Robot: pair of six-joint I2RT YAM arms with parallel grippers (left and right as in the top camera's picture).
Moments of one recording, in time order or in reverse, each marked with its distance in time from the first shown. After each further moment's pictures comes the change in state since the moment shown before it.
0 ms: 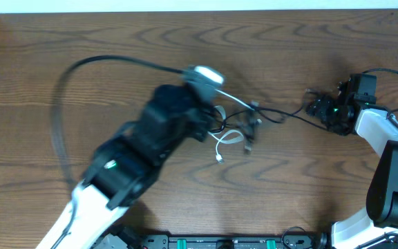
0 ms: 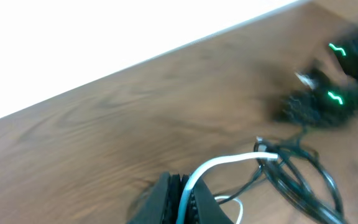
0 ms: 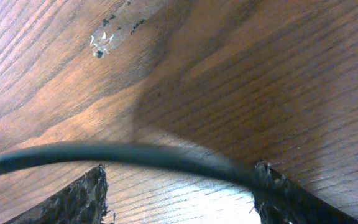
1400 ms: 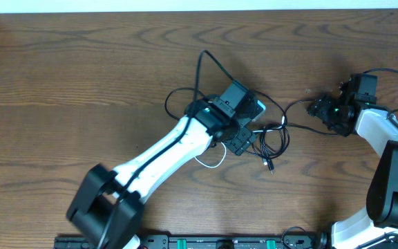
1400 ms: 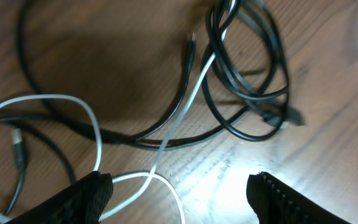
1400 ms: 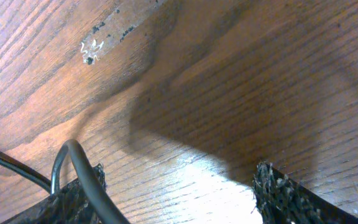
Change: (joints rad) left arm -0.074 0.603 0.019 -0.069 0.264 0.123; right arm -0.001 0.000 0.000 0.002 0.026 0.000
